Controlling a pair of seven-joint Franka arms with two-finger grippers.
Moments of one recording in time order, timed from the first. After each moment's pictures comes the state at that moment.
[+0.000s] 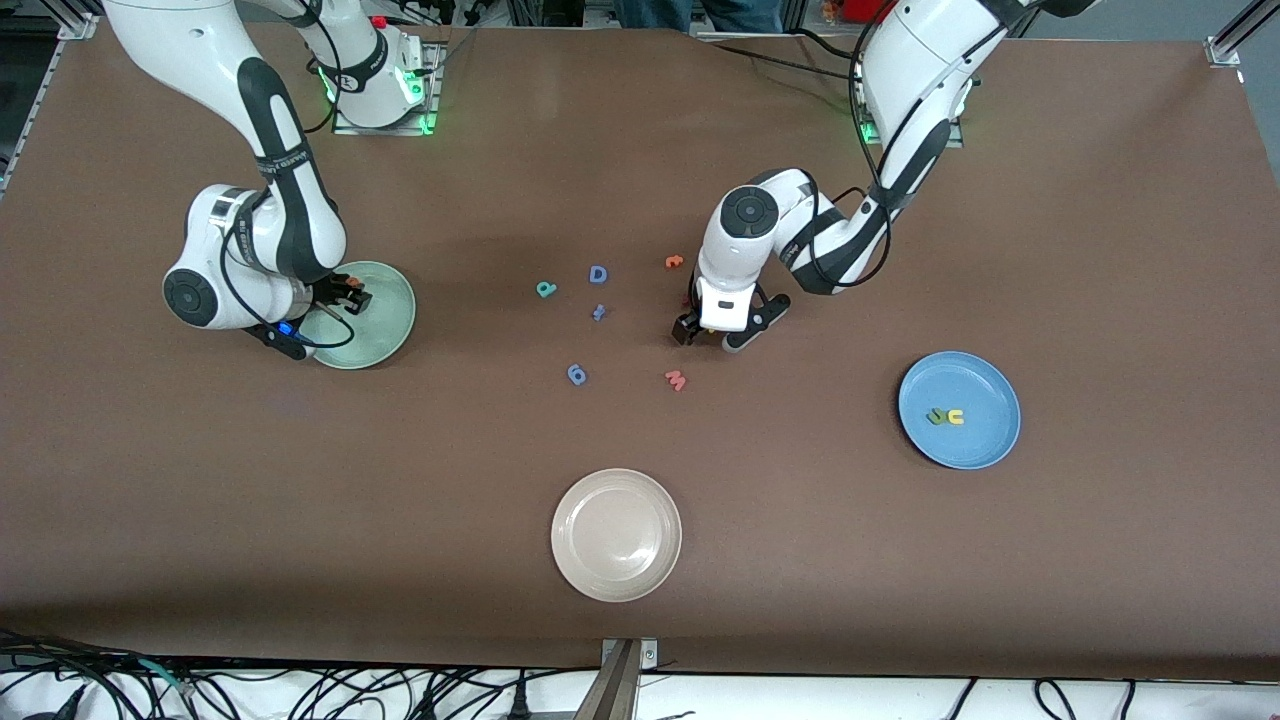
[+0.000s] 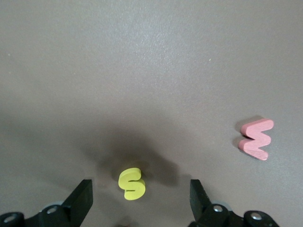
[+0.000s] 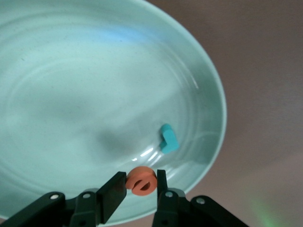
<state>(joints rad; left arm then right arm) -0.33 0.62 -0.38 -2.00 0.31 2.63 -1.64 0.50 0.42 -0.48 -2.22 0.33 2.11 0.32</state>
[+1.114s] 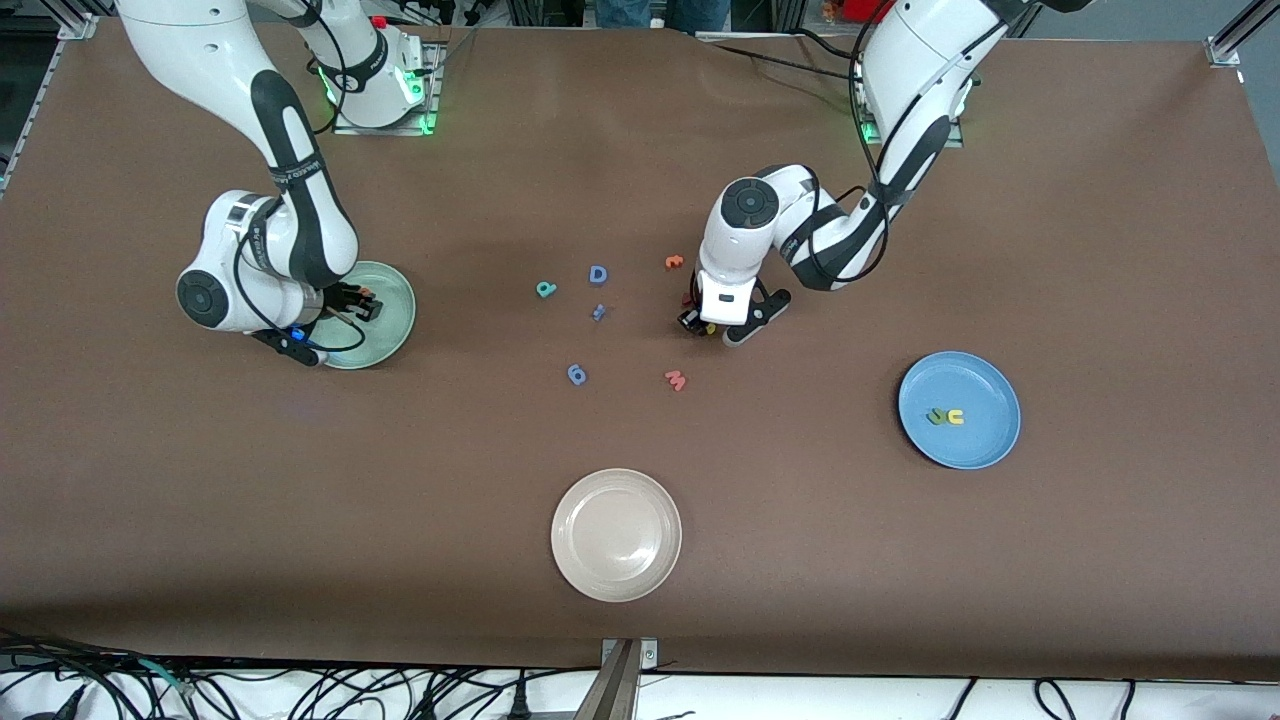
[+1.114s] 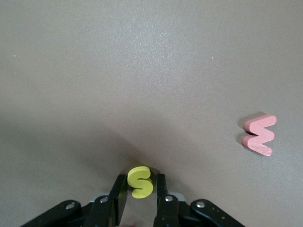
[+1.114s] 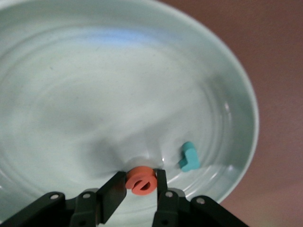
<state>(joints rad) -0.33 0.60 -0.38 -2.03 0.36 2.65 -1.67 0.51 0.44 -0.48 -2.22 0.37 2.16 0.22</state>
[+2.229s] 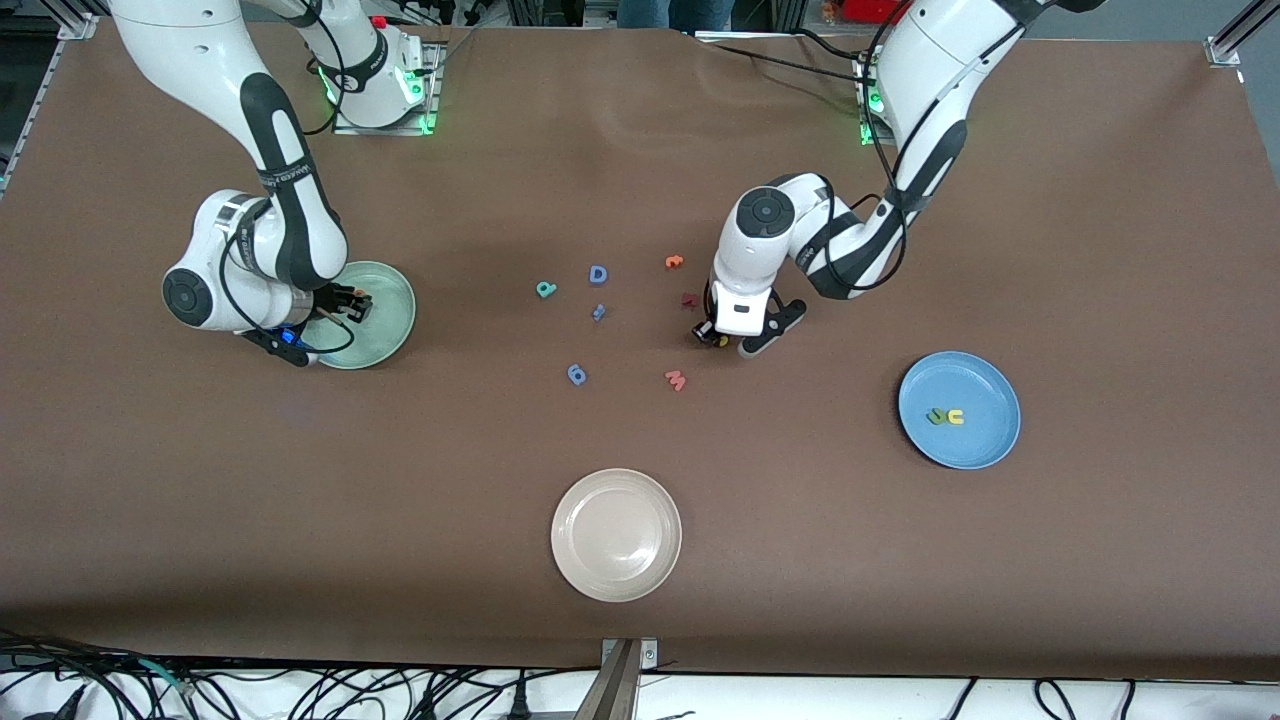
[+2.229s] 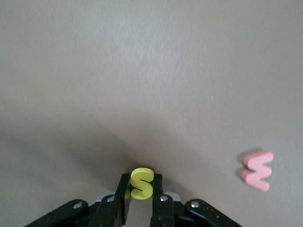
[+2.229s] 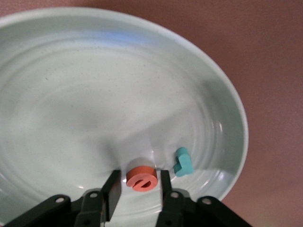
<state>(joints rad) -0.28 0.60 -0.37 -2.02 0.40 2.65 -1.65 0.51 0.44 -0.49 -2.21 0.40 2.16 0.20</state>
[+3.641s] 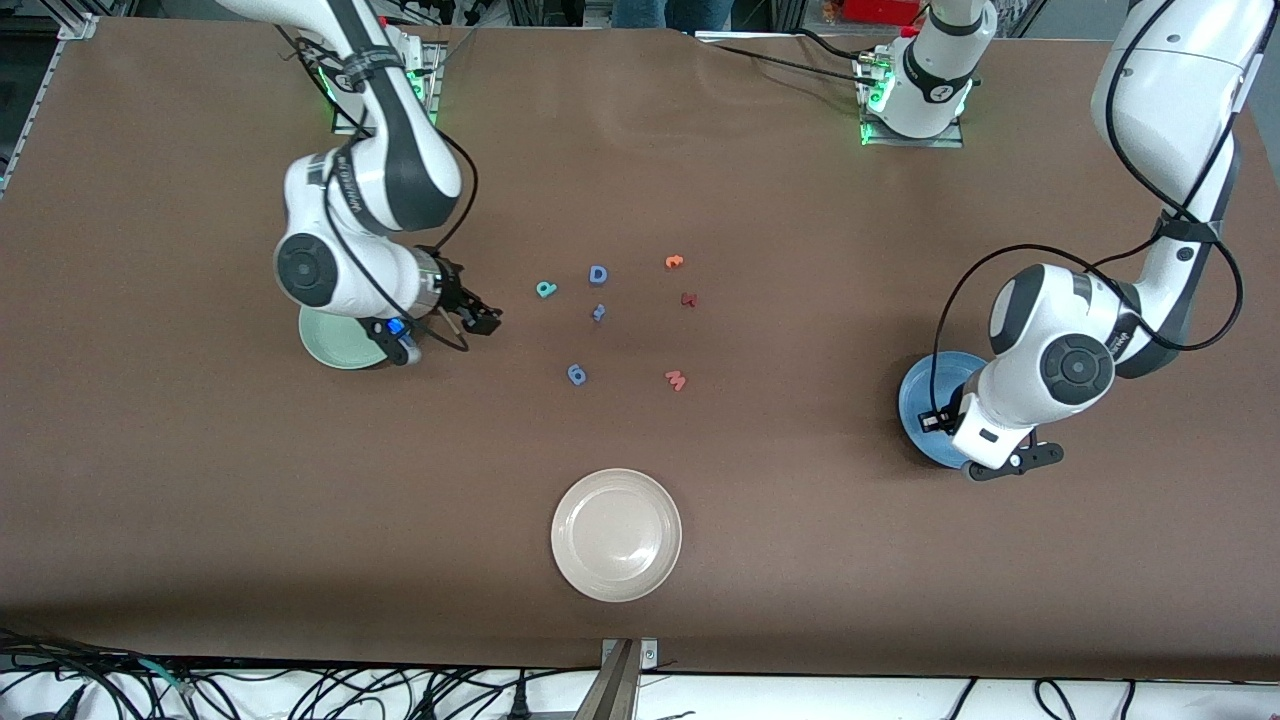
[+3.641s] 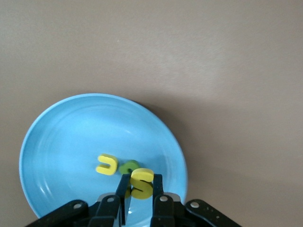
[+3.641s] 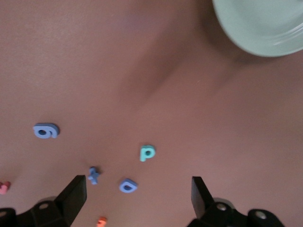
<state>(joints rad) 0.24 0.62 -0.37 -1.72 0.30 2.18 -0.50 0.72 0.37 -0.31 -1.89 0.47 2.00 1.05</state>
